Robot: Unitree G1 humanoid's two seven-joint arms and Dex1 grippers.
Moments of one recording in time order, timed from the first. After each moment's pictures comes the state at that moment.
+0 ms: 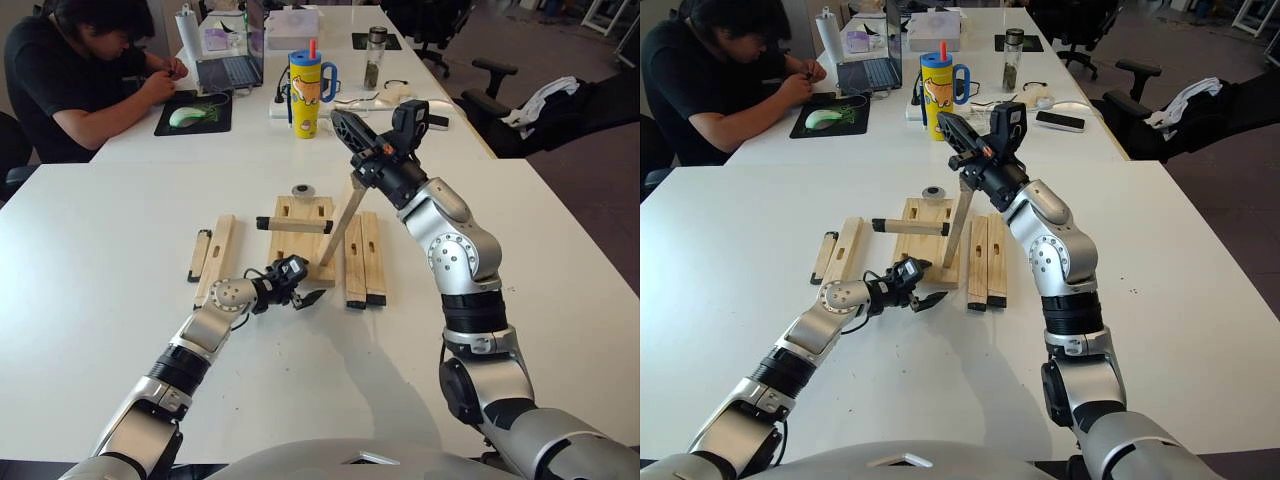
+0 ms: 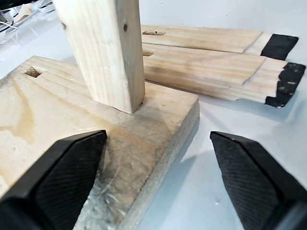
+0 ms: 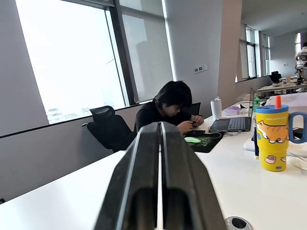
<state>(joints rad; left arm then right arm) -0.31 0.36 -0.40 0.27 -0.02 0.15 -0.65 -0.62 -0.14 -0.04 0.04 0.60 0.38 0.41</state>
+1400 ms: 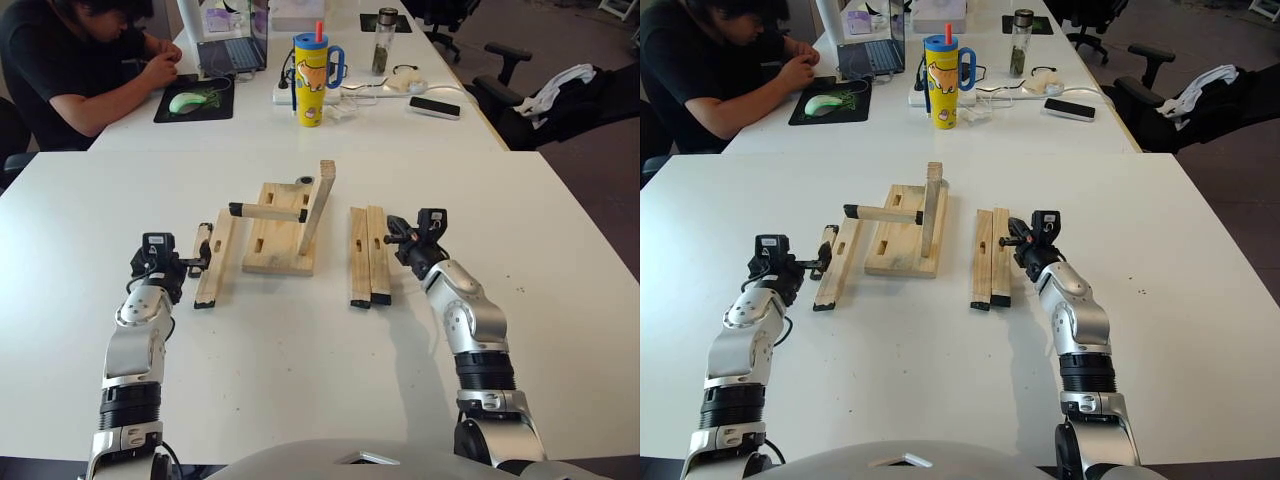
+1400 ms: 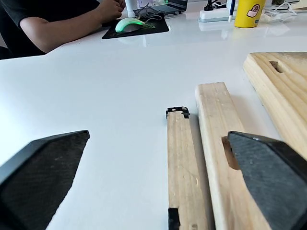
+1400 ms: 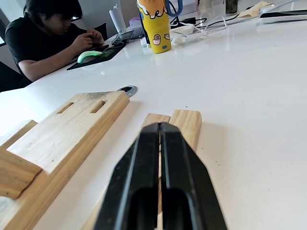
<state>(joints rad) -0.07 0.29 0.20 -0.02 -0.15 0.40 -0.15 -0.28 -0.14 -0.09 0.10 0.36 0.40 0.24</state>
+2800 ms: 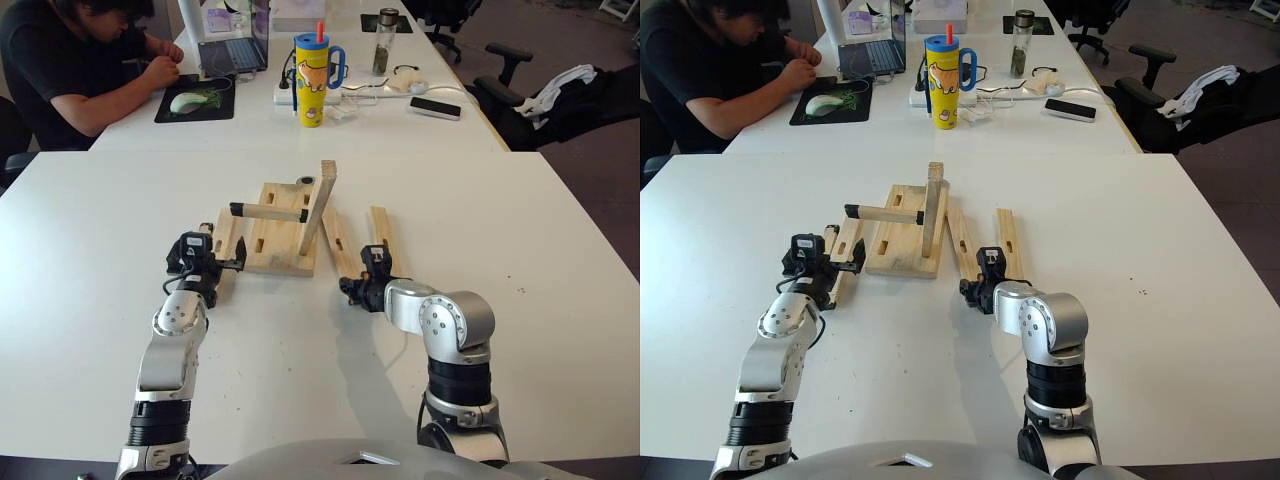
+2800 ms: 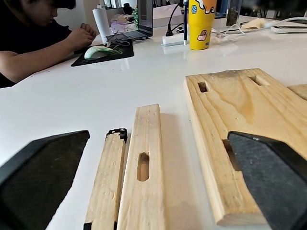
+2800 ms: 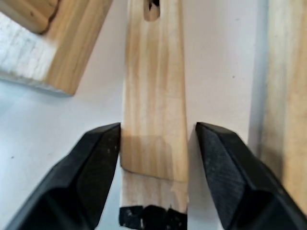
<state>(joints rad) -0.03 0.22 0.01 -0.15 0.00 0.35 -0.10 -0.30 0.05 0.00 -0.35 0.33 1.48 -0.17</state>
